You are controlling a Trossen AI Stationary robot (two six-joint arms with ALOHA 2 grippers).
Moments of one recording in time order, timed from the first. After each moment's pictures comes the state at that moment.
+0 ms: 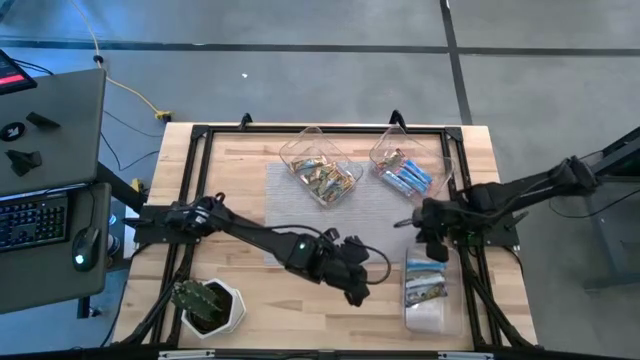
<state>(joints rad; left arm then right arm) -0.39 2.20 2.24 -0.99 -0.43 -0.77 0.22 0.81 0.54 -0.80 -0.12 0.46</state>
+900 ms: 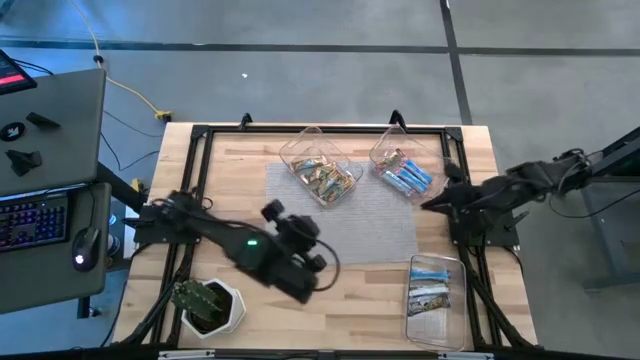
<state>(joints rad) -0.50 1.99 2.23 -1.57 -0.98 -0.98 0.39 0.54 0.84 -0.84 0.33 0.16</state>
